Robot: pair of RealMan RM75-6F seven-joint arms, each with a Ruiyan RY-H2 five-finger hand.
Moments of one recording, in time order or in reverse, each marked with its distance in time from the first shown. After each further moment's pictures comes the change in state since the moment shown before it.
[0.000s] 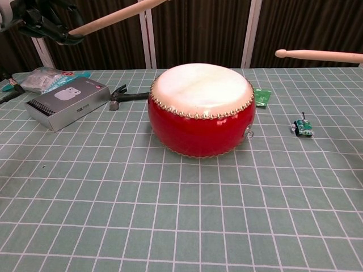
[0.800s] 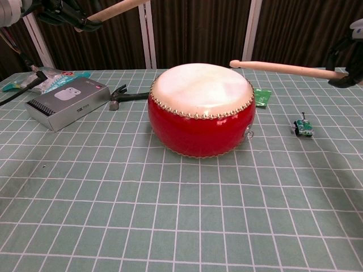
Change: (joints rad) left arm -0.073 -0.015 -0.018 -0.041 -0.056 0.042 0.042; right arm 0.124 -0.114 -0.036 -0.039 0.047 0.047 -0.140
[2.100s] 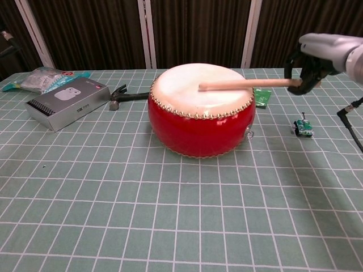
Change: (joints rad) left arm 0.027 0.158 -0.017 -0.075 0.084 -0.006 -0.124; right arm 0.123 -0.251 -0.042 0.244 -0.052 0.054 -0.072
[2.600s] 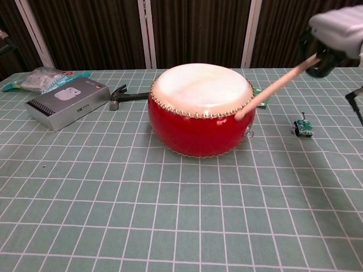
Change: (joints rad) left arm 0.008 0.016 0.008 -0.030 0.008 0.022 -0.008; right arm -0.023 -0.009 -0.046 0.056 -0.171 0.161 -0.121
